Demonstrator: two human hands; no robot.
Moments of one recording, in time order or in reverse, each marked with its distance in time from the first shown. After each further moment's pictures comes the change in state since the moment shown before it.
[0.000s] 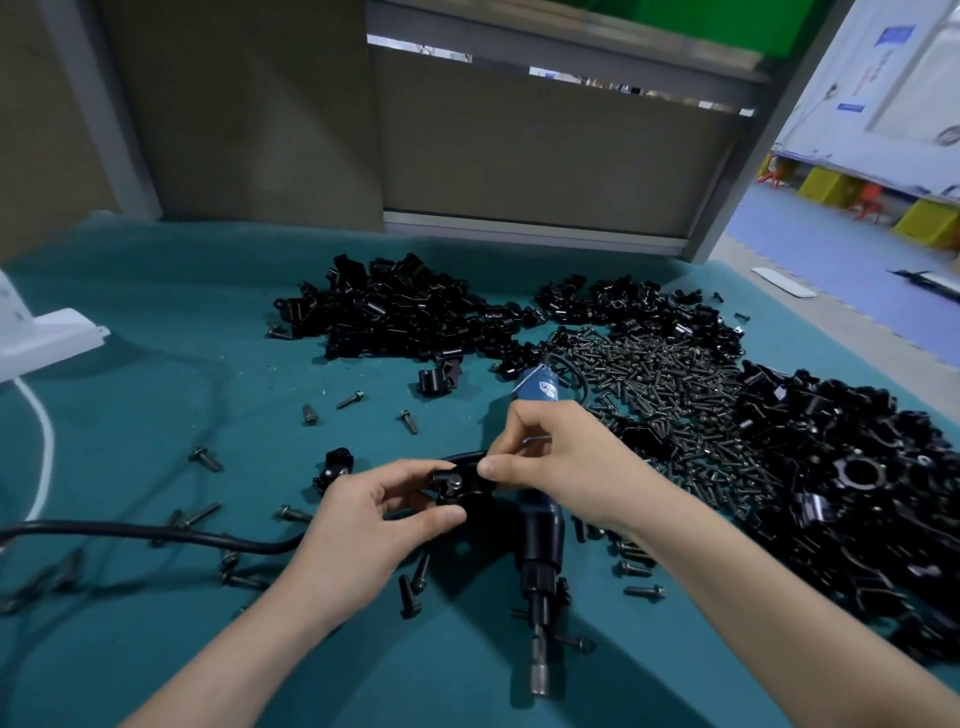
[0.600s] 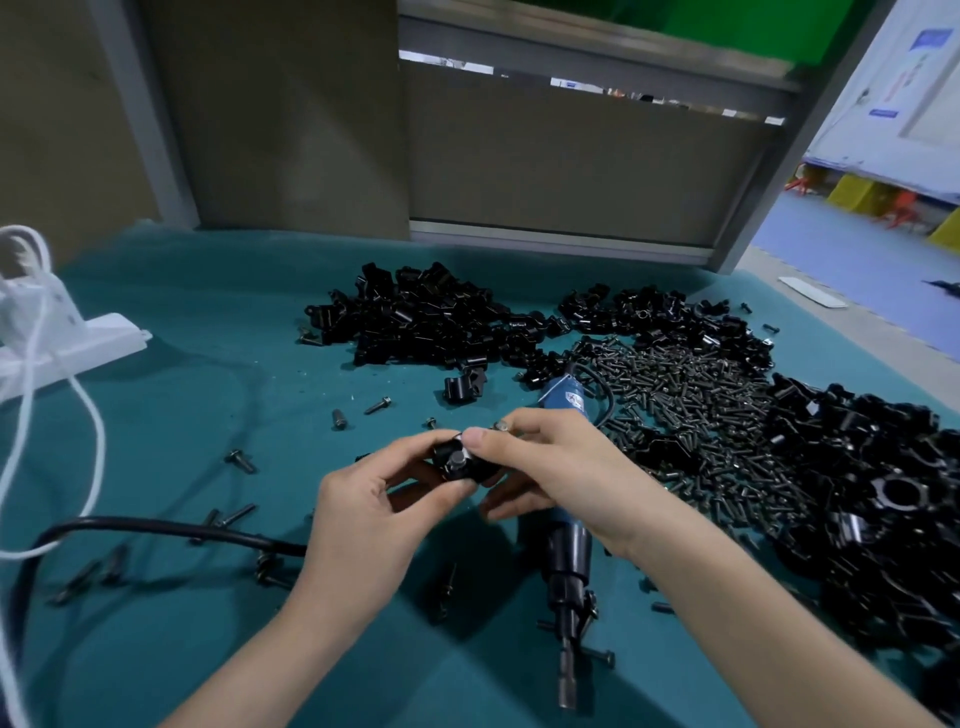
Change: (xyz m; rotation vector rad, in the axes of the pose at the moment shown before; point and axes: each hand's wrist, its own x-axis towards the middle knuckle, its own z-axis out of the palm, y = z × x) left_hand -0.004 0.012 -0.004 0.055 0.229 0.269; right_hand -0.001 -0.028 0.017 0.529 -0.089 0.136
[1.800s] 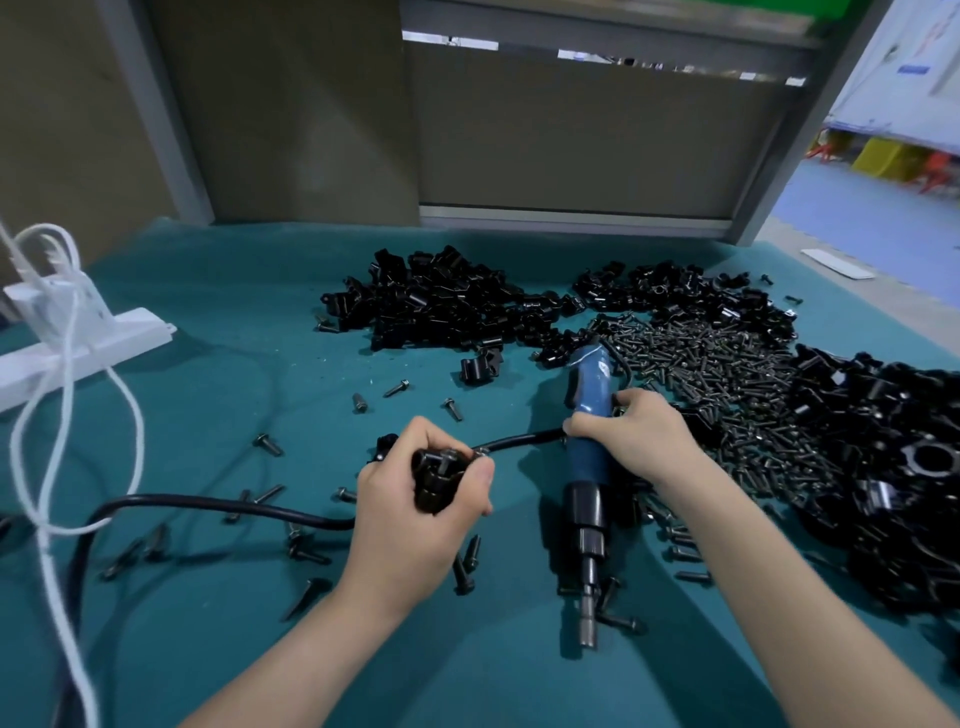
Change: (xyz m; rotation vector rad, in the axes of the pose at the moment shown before) left_hand -0.013 0.003 0.007 0.117 0.000 0.030; right_hand 0.035 0.048 -0.052 -0.403 0.492 0.182
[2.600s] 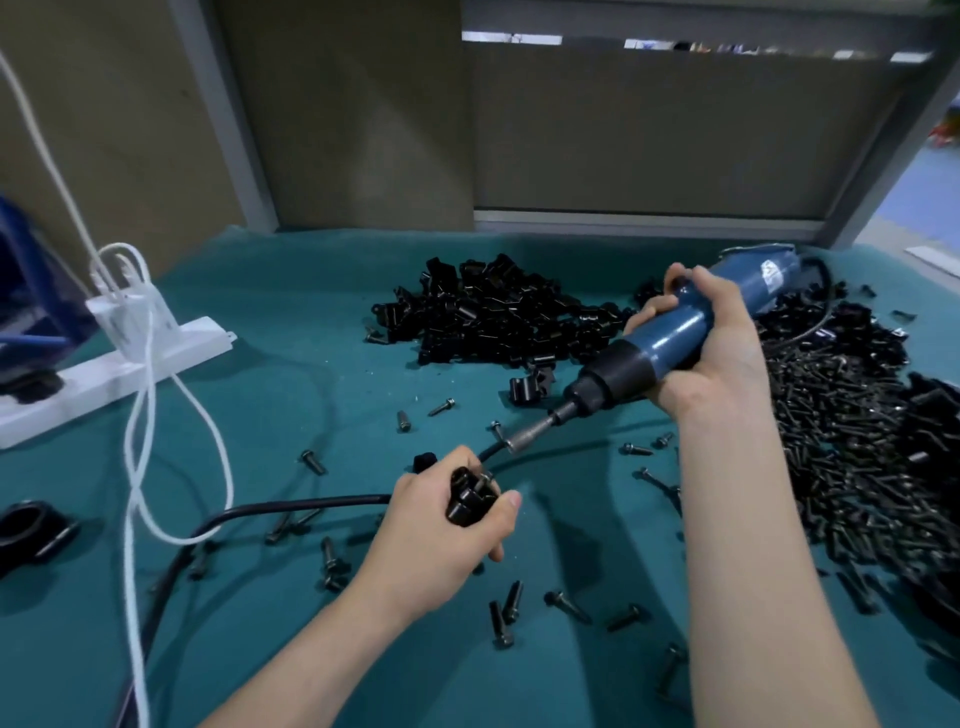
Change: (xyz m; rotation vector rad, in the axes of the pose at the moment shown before) left_hand 0.020 -0.016 -0.017 0.198 -0.164 -0.258; right_hand 0.041 -0.074 -0.005 1.783 -0.248 0.052
